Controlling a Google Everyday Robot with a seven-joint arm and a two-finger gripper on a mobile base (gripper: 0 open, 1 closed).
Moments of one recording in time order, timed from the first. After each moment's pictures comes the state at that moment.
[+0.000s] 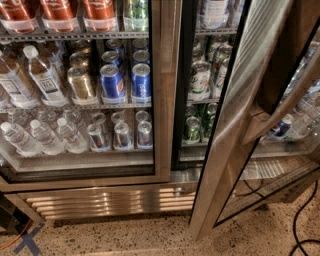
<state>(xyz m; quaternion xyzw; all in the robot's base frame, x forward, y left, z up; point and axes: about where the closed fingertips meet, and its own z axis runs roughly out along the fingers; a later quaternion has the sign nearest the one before) 0.305 -0.366 1.154 -0.05 0.65 -0.10 0.75</state>
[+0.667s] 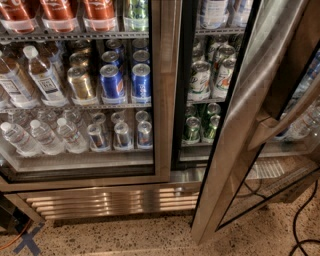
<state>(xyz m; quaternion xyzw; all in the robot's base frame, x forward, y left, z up) 0.283 -0.379 1.207 -0.03 0.59 -0.14 0.79</state>
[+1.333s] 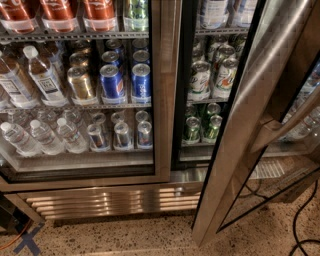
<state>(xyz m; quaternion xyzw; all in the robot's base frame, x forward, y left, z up) 0.284 -0.377 1.212 -0.03 0.59 -0.15 0.80</state>
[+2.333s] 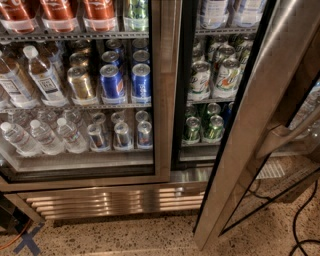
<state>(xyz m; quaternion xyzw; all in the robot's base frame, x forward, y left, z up) 0.234 -0.392 1.336 0.03 0.43 -0.21 0.88</state>
